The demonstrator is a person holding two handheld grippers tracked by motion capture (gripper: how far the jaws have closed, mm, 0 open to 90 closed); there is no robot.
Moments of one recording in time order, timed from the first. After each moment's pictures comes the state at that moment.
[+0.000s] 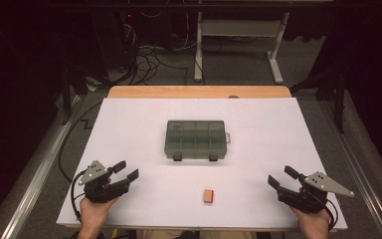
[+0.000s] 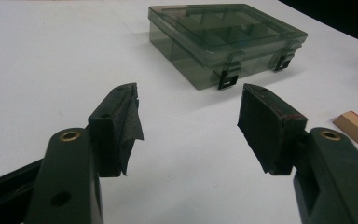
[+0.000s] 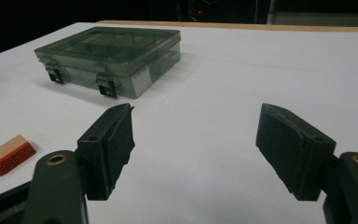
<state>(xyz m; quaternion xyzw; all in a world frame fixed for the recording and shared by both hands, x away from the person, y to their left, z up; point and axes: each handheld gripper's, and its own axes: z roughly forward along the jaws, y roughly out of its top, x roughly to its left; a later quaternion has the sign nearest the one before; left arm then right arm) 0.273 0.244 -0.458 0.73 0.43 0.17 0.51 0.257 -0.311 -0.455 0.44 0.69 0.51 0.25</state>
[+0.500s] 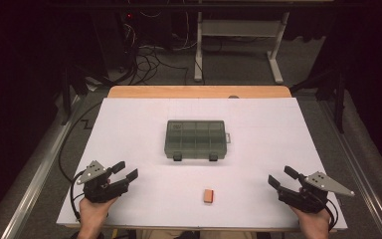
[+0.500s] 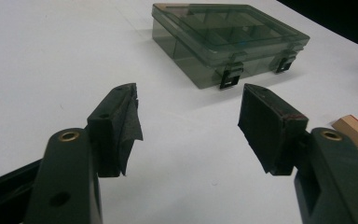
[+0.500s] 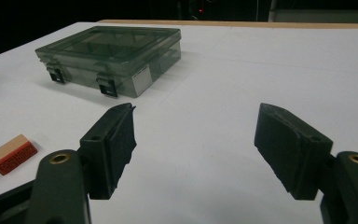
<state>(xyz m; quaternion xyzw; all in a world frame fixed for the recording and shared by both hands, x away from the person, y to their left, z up) 0.272 0.245 -0.458 0.72 0.45 0.16 0.51 0.258 -0.312 -0.455 0.45 0.69 0.51 0.25</state>
